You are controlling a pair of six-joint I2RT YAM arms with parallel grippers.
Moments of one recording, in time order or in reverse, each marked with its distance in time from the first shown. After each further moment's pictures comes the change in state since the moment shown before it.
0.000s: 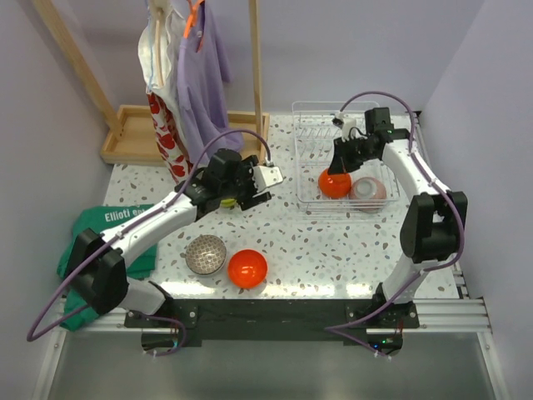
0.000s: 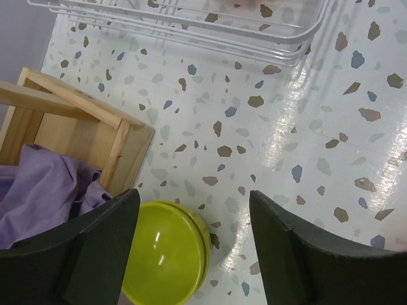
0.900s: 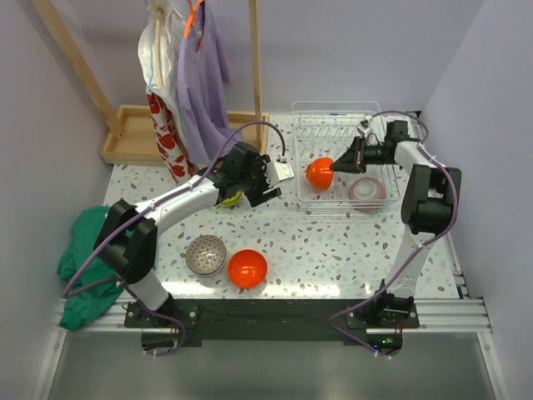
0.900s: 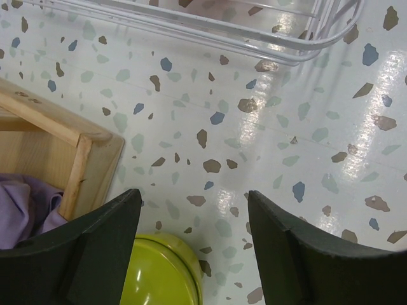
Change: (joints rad) left arm 0.005 0.245 0.153 -0.056 0.029 -0.009; right arm -0.215 0.307 0.023 0.171 -0.561 0.386
